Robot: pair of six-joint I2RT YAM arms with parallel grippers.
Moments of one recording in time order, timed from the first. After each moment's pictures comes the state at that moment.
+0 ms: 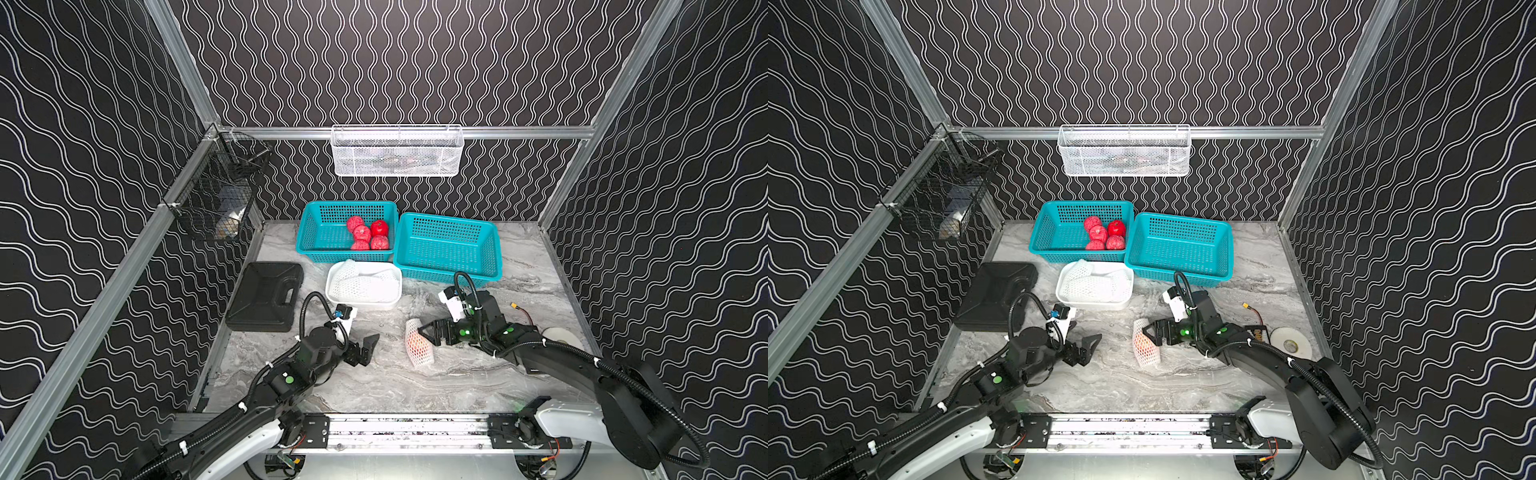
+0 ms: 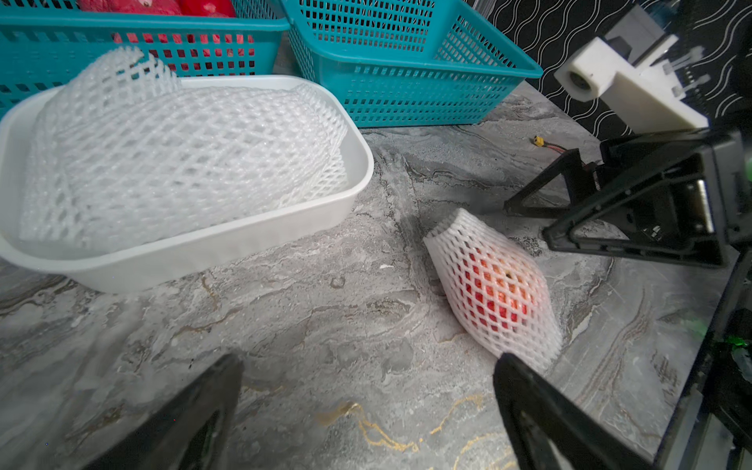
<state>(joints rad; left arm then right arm) -0.65 0.68 0.27 -0.03 -0.04 -0.31 0.57 1.26 0.52 0.02 -0.45 0.42</state>
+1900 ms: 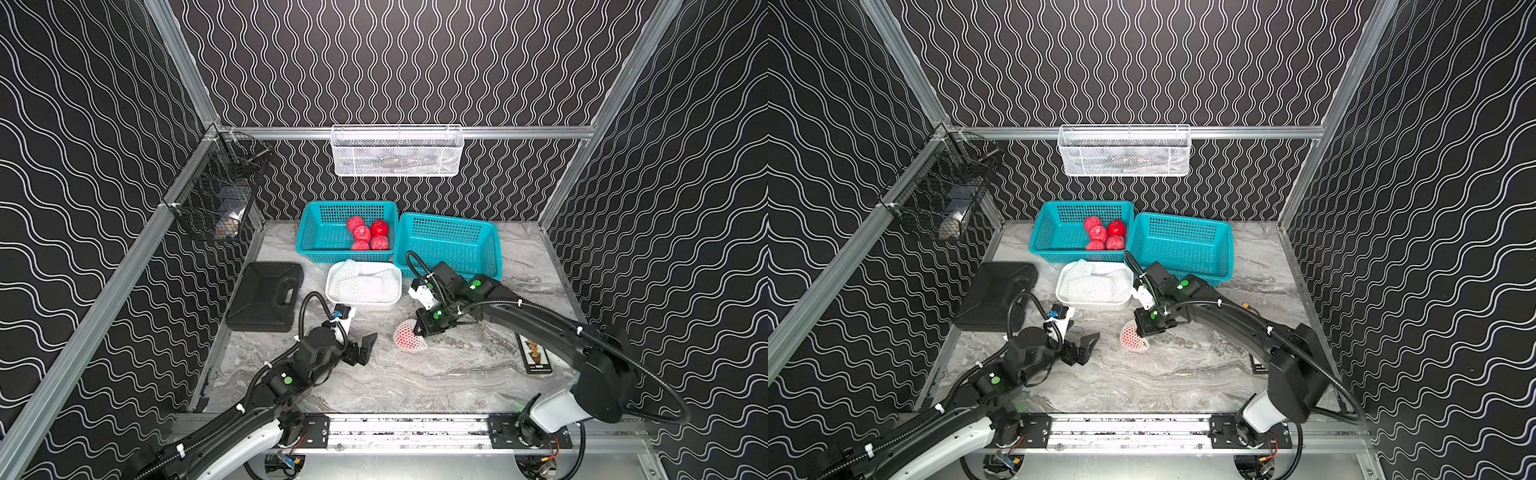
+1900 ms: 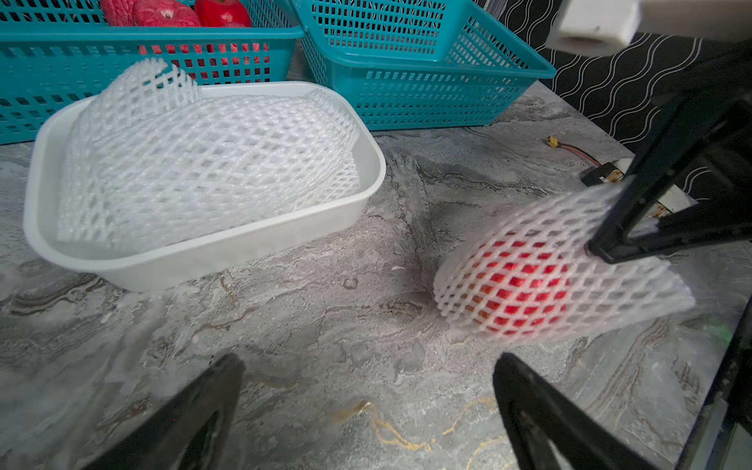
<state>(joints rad) -0.65 0.67 0.28 -0.05 -0.08 -0.29 0.78 1.58 1.27 -0.93 -0.32 0.38</state>
